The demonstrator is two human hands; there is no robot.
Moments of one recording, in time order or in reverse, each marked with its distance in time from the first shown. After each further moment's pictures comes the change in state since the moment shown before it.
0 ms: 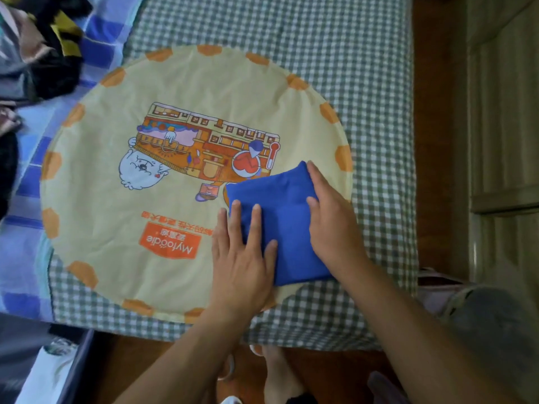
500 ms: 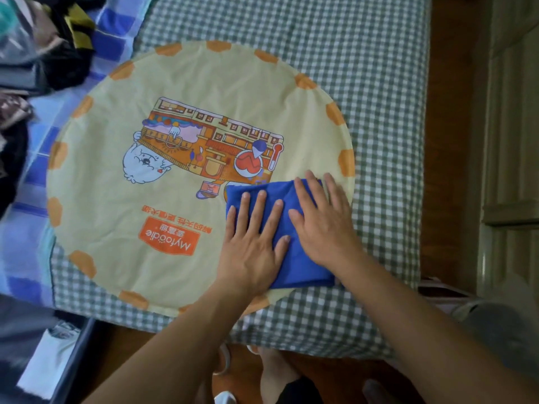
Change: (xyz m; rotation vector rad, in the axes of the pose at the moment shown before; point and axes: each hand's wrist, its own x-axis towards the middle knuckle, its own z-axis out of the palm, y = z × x) left_hand 0.035 0.004 0.027 0.220 -0.069 0.146; right_hand 0.015 0.041 0.019 -0.594 -0.208 -0.243
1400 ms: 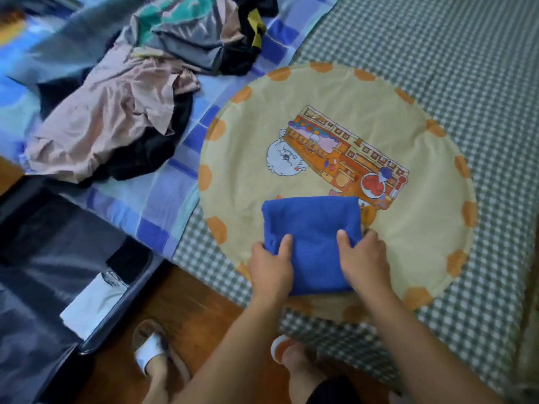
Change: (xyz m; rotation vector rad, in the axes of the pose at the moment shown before) left_hand -0.087 -0.121 -0.047 -1.321 0.085 -1.155; right_hand 0.005 -0.166 0.019 0.436 -0.168 0.636
